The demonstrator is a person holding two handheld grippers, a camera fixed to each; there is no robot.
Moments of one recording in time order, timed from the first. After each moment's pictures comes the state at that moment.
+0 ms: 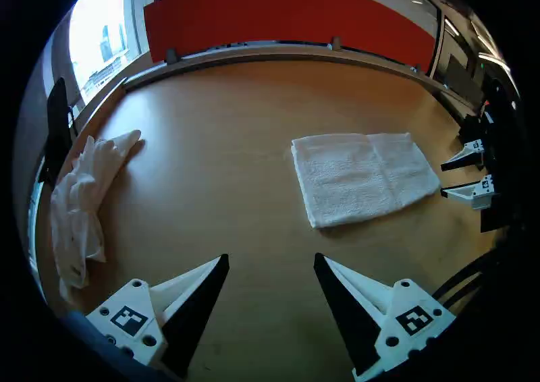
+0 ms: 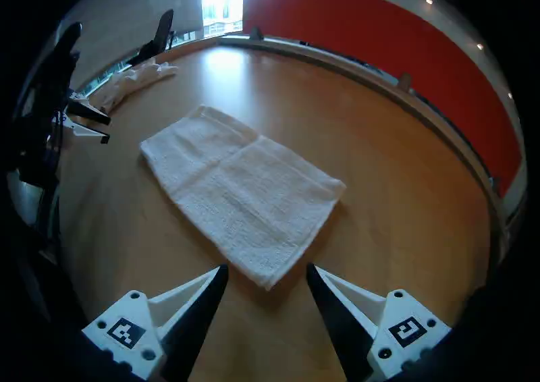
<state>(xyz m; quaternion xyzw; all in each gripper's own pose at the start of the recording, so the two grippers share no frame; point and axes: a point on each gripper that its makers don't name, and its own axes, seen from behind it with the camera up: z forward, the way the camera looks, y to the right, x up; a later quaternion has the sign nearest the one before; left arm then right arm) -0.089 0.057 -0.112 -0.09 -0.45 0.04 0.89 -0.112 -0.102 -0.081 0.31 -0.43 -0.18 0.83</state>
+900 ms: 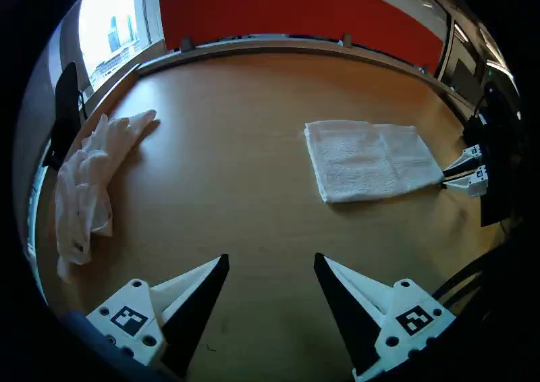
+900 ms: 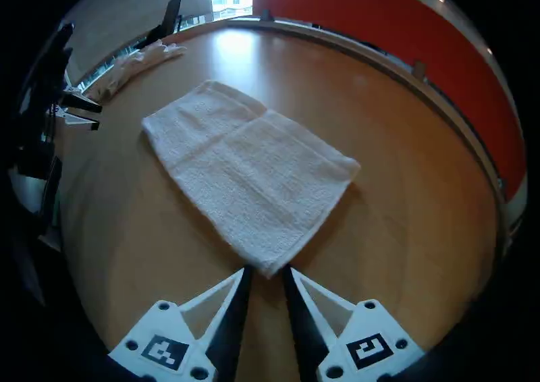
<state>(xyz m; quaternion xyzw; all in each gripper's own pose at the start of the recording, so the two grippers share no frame) -0.091 0.039 -0.142 -0.07 -0.46 0.03 0.88 -0.128 -0.095 -0.091 0.33 -0.46 -0.19 0.80</state>
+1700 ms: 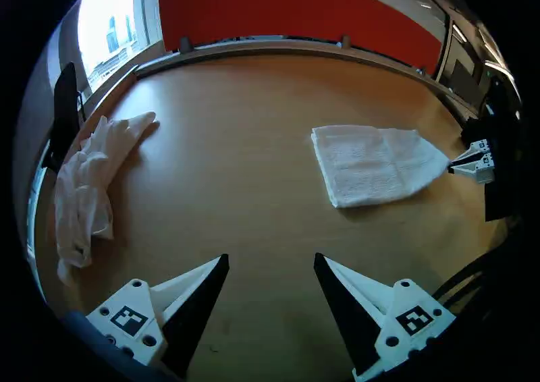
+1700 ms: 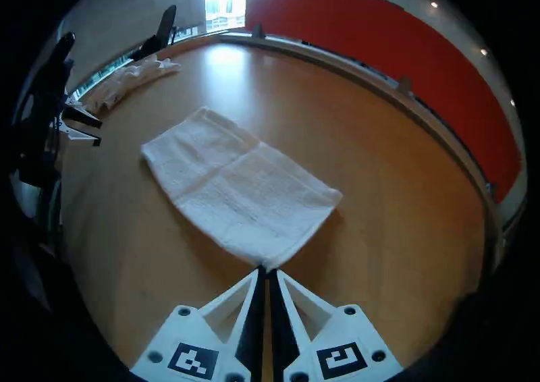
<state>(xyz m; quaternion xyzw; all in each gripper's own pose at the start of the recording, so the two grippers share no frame) -0.087 0.037 -0.140 -0.07 -0.46 0.02 0.89 -0.089 -0.088 -0.080 0.31 -0.43 -0.19 0.83</state>
